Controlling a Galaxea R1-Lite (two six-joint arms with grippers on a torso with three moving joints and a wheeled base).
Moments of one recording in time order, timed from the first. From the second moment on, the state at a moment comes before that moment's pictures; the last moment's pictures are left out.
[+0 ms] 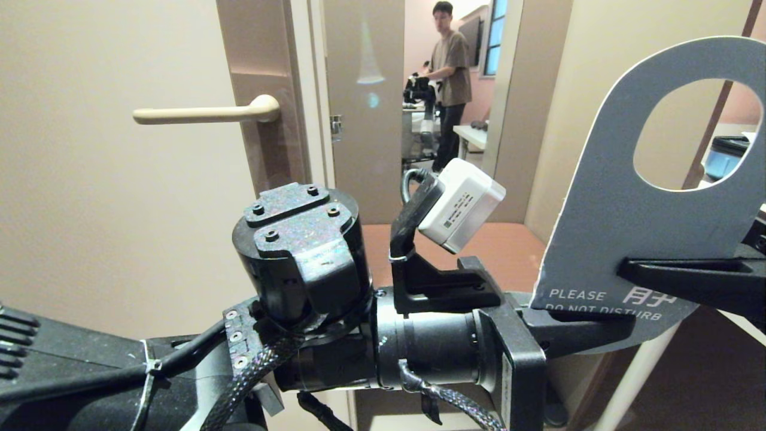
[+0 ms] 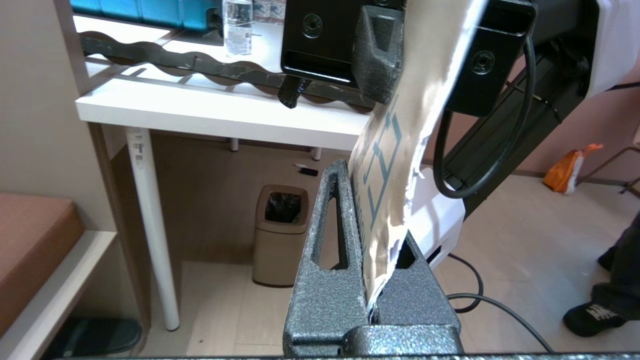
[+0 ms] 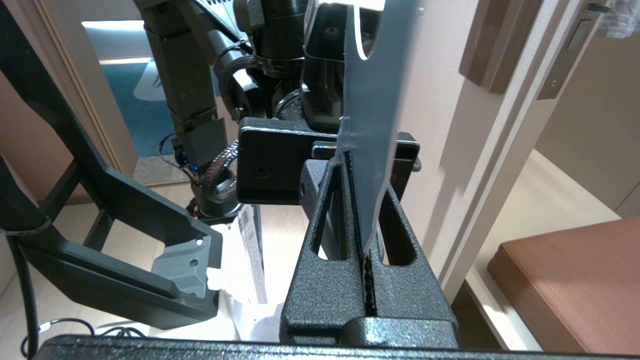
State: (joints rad) left arm -1.01 1.80 -0.93 -1.01 -0.55 -0.31; right arm 0.42 1.17 -0.73 -0.45 0.94 0.11
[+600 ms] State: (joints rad) left arm -1.01 1.80 -0.93 -1.01 -0.55 -0.31; right arm 0.42 1.16 -0.71 -0.44 0.94 0.11
